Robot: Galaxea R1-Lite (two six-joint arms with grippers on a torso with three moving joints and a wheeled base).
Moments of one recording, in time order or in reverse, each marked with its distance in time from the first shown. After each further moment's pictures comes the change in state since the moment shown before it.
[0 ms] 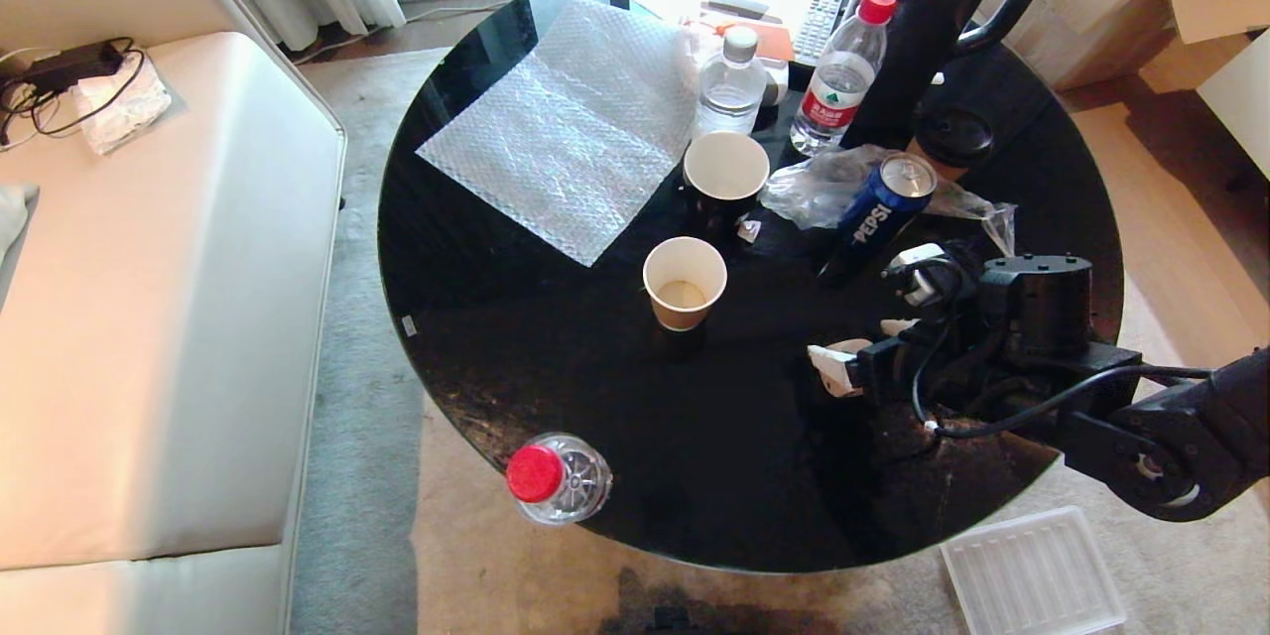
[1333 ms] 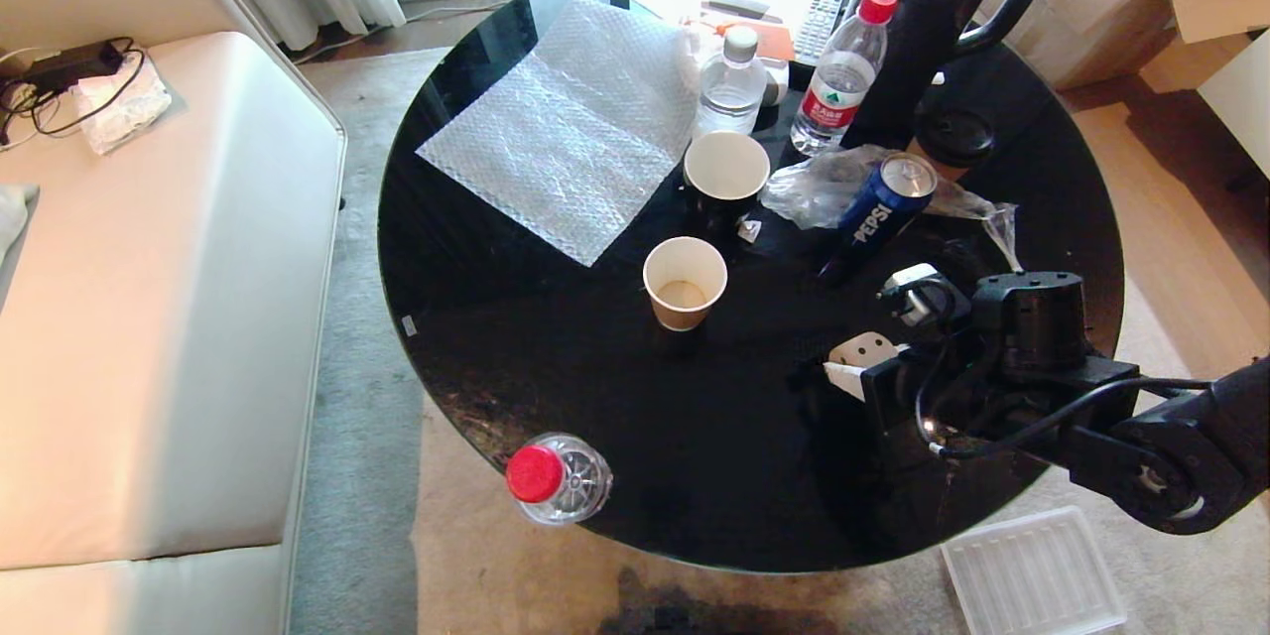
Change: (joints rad) left arm 0.000 0.000 0.000 0.000 0.000 -0.001; right arm 0.007 -0.012 0.036 0.035 -0.009 -0.024
